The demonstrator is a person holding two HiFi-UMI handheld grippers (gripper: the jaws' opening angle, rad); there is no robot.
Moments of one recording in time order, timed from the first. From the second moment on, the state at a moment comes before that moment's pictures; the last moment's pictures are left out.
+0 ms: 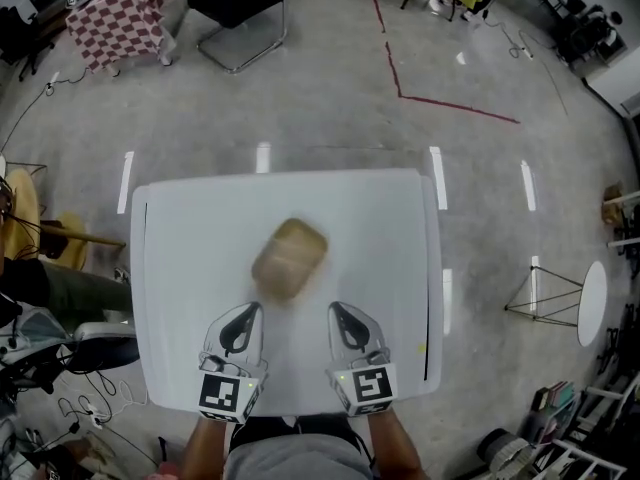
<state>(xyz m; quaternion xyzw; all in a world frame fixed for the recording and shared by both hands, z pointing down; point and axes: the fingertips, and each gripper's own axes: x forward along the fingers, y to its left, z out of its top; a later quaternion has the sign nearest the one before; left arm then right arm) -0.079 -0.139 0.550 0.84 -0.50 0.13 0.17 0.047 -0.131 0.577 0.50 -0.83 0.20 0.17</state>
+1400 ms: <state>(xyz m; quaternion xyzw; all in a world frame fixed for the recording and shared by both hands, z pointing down) -0.072 -0.152 0.605 0.82 -0.51 0.15 0.21 0.044 -0.155 0.677 0.46 -0.79 0.39 0.12</state>
